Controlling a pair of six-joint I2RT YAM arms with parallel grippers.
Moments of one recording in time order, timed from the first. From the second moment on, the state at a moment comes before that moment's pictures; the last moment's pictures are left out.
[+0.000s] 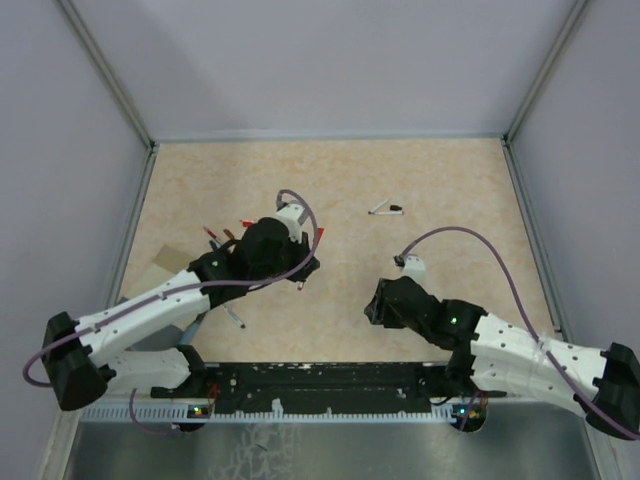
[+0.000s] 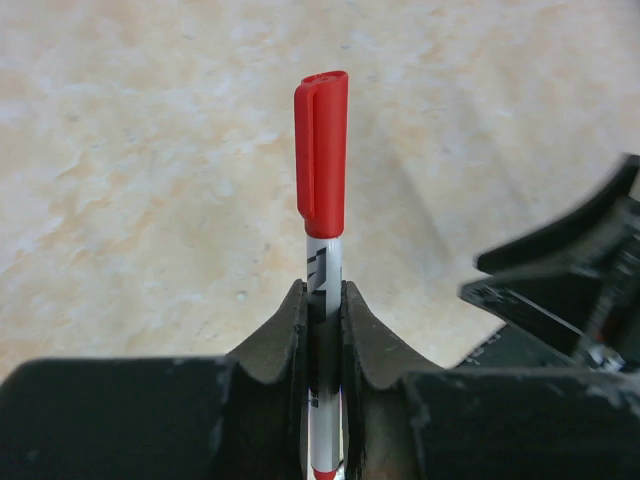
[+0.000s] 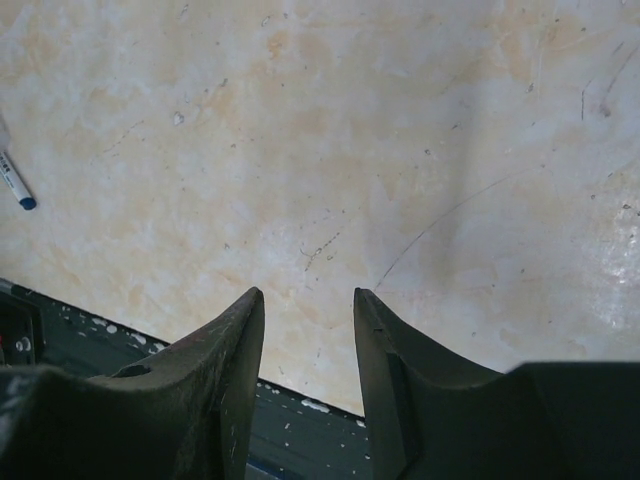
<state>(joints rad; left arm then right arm) -0.93 1.12 0.90 -0.29 -0.09 -0.48 1.03 0.78 0.47 -0.49 0.33 0.96</state>
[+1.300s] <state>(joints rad) -0.61 1.95 1.30 -0.38 -0.23 -0.42 1.02 0.65 0.39 -0.45 0.23 1.02</state>
